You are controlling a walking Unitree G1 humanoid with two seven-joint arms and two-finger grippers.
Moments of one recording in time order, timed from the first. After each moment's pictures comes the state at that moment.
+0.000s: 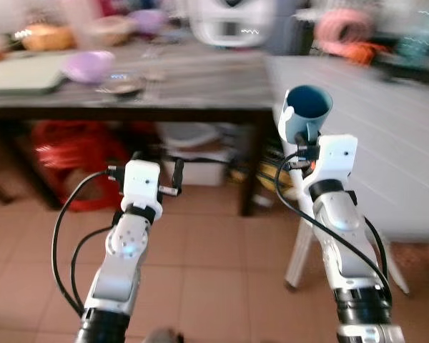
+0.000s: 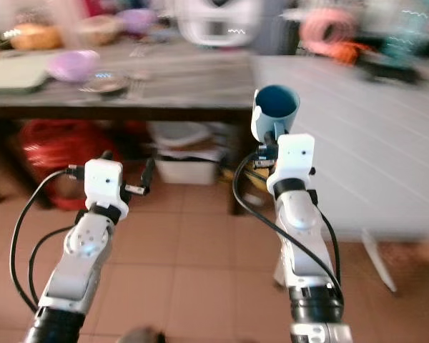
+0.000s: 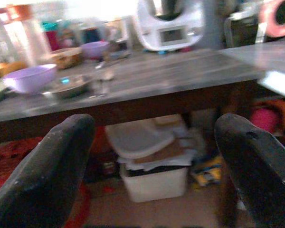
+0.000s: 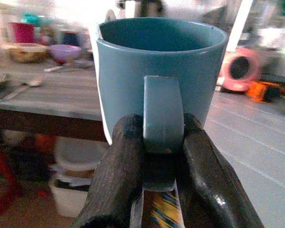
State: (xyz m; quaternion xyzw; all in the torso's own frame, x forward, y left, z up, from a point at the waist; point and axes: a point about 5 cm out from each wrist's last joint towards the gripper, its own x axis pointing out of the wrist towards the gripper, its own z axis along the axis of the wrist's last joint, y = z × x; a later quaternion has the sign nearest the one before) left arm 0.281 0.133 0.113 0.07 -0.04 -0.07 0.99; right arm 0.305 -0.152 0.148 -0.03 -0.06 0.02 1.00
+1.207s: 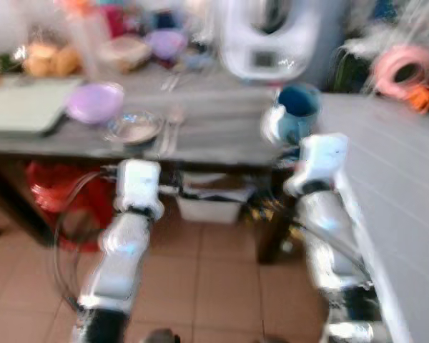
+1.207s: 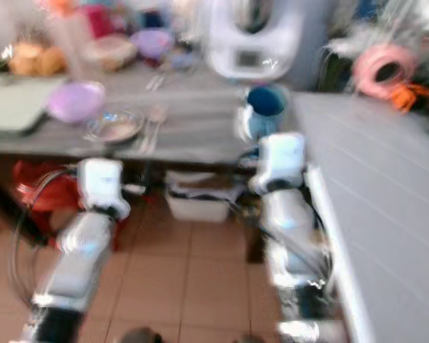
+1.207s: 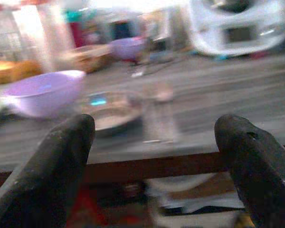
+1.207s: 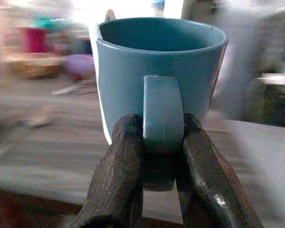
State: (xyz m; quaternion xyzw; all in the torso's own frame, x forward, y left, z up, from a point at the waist) left arm 0.283 0.144 0.112 0.06 -0.03 -0.04 1.00; right arm 0.305 -0.121 0.147 -0.03 -0.07 0.07 1.00
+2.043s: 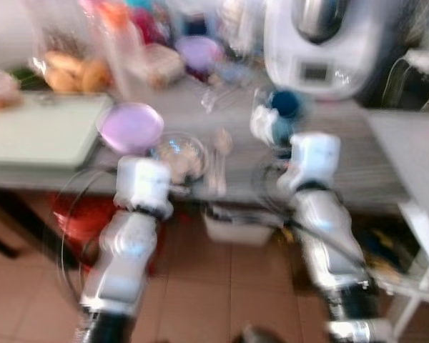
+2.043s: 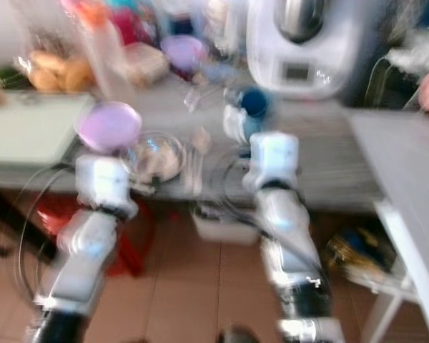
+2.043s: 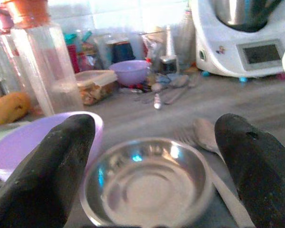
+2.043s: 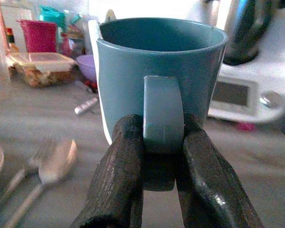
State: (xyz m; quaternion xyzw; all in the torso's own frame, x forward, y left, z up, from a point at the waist) left arm 0.277 0.107 0.126 0.06 -0.07 -0.11 0.99; right arm 0.308 -0.144 0.143 -0.04 -0.06 0.03 1.00
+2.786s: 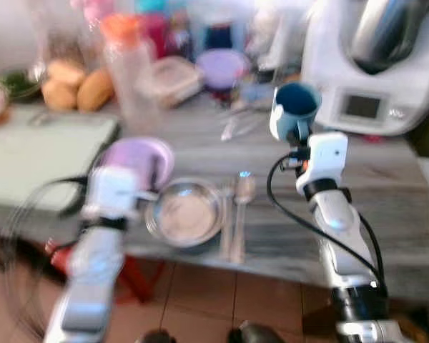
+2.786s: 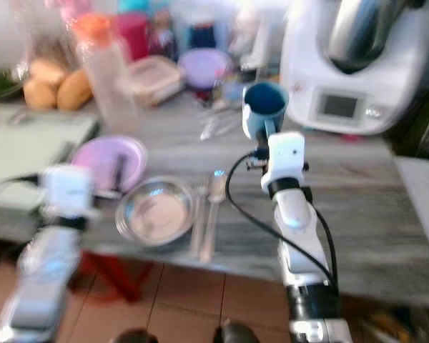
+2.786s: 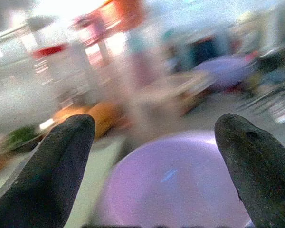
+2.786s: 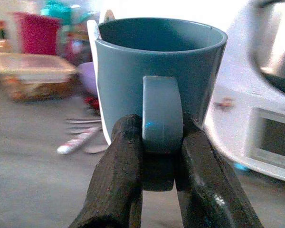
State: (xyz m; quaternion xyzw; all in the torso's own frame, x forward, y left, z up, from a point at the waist) left arm 0.239 0.167 0.145 0.15 -0.10 -0.01 0.98; right arm 0.306 -0.152 0.148 -0.07 -0.08 0.04 0.99
